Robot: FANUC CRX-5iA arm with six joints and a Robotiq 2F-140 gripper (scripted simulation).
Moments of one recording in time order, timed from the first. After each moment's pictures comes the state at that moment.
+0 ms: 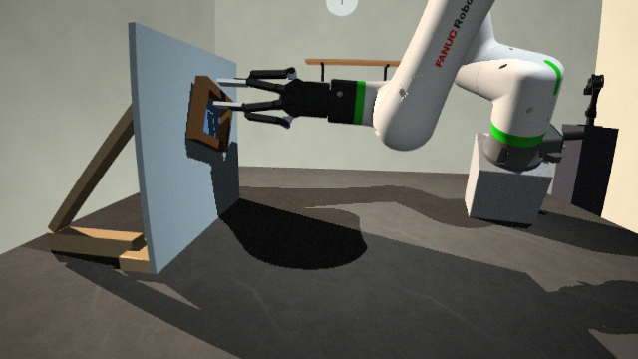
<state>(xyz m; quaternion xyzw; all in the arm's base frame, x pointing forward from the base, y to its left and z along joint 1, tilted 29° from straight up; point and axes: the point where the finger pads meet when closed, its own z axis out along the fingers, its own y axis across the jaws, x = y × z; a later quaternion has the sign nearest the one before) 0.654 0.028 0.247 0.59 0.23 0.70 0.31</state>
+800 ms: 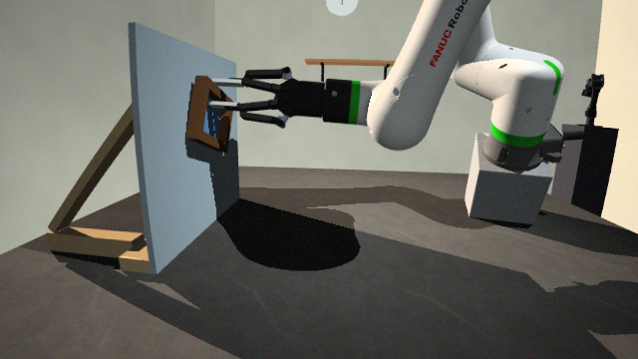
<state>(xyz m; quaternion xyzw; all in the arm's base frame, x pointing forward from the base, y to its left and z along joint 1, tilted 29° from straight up) 0.664 0.028 0.249 0.59 0.23 0.70 0.31</state>
